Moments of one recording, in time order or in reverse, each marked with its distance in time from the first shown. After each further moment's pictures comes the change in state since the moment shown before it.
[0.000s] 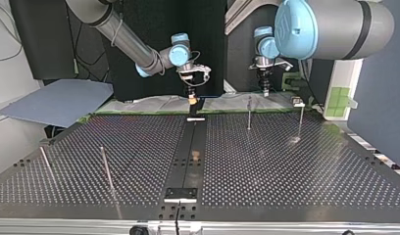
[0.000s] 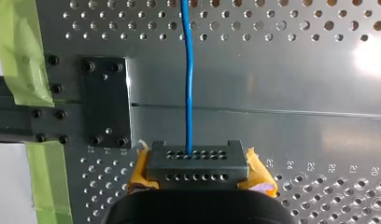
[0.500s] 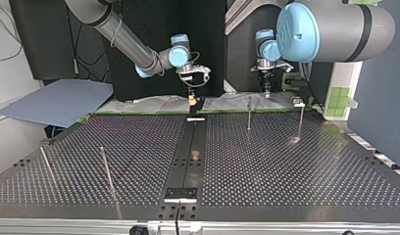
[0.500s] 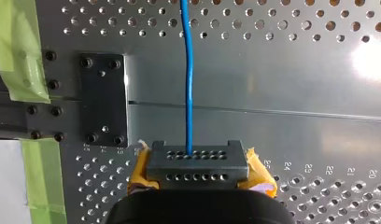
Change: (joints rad) left arm 0.022 -0.011 0.020 -0.008 0.022 -0.034; right arm -0.003 0.000 -0.008 0.004 -0.004 -0.016
